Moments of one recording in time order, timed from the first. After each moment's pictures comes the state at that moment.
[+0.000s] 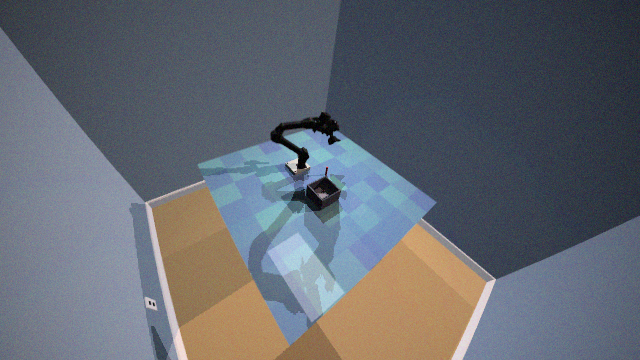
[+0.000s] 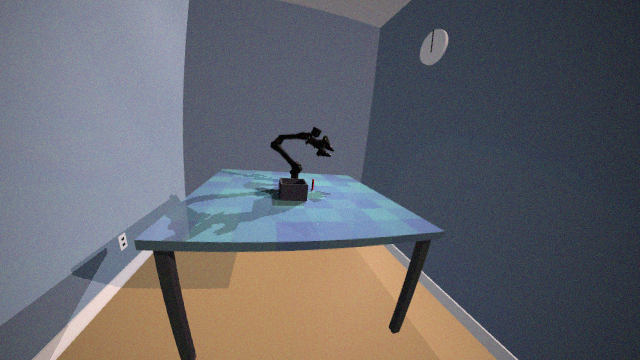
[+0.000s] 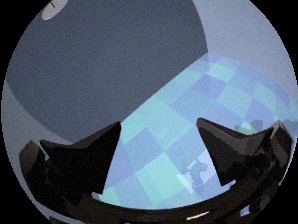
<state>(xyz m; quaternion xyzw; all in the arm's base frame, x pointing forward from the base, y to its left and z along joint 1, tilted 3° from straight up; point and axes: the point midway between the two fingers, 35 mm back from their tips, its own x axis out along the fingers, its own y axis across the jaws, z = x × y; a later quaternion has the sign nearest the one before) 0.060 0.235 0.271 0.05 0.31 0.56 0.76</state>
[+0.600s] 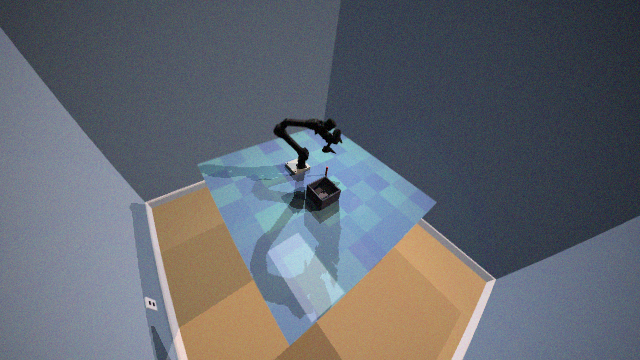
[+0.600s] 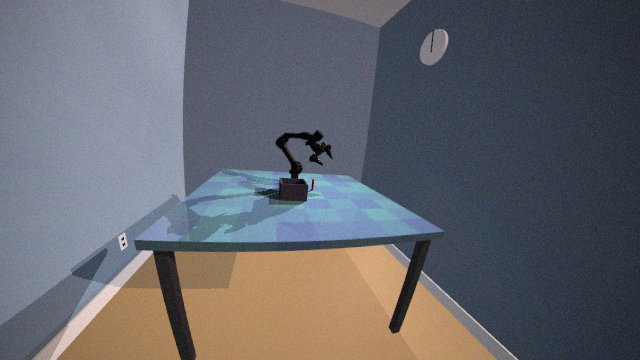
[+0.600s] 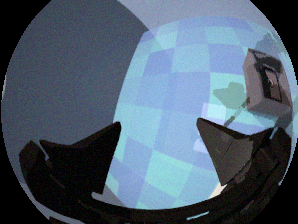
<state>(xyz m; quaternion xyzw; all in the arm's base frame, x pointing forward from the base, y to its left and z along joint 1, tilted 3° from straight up) 0.121 0.204 0.217 0.16 0.47 0.32 0.80</state>
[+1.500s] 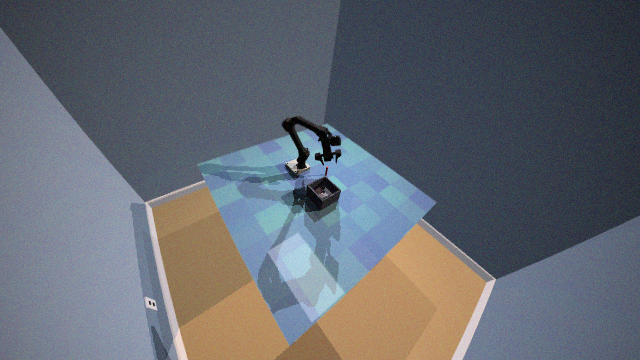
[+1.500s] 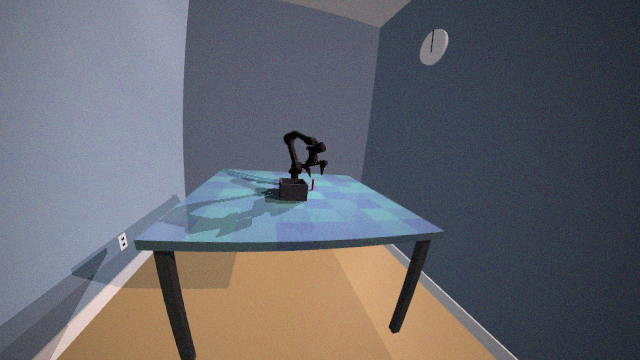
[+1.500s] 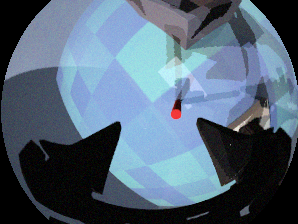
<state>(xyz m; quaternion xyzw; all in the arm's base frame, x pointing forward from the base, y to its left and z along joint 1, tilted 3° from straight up) 0.150 0.144 0.119 0.29 0.61 -0.09 0.73</state>
